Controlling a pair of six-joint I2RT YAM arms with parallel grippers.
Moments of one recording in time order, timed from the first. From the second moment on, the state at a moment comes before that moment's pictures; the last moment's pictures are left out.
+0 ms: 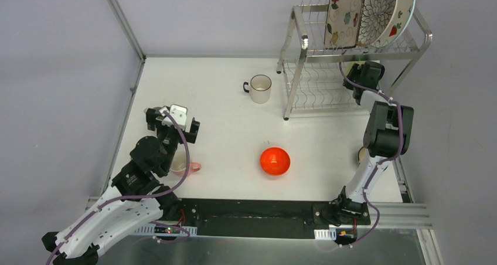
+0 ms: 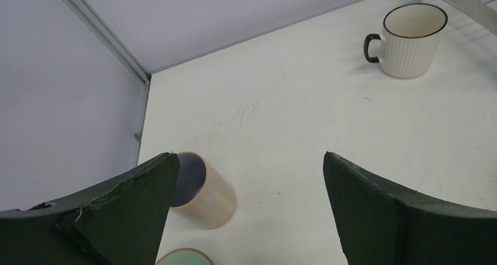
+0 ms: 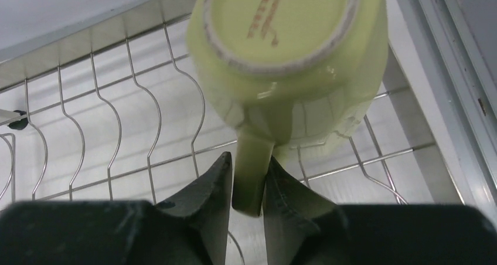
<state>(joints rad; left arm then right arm) -0.79 0.44 0.67 -0.18 -0.69 0.29 -0.18 1.95 1.28 0.20 -0.12 0.17</state>
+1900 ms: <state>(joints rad) -0.79 0.48 0.67 -0.18 -0.67 0.32 -0.19 2.10 1.60 -0.20 -0.06 0.22</state>
